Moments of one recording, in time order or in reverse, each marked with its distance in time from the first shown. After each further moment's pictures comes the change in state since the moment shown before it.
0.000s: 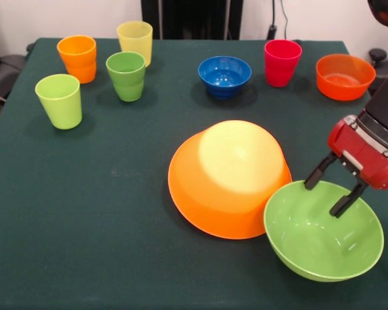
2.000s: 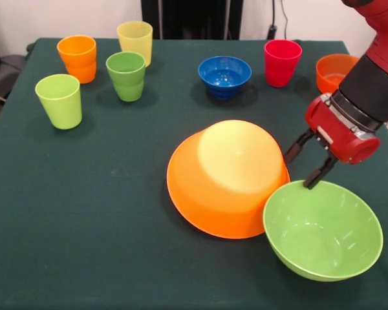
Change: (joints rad) arm 0.047 -0.075 0.065 0.214 0.000 -0.060 0.000
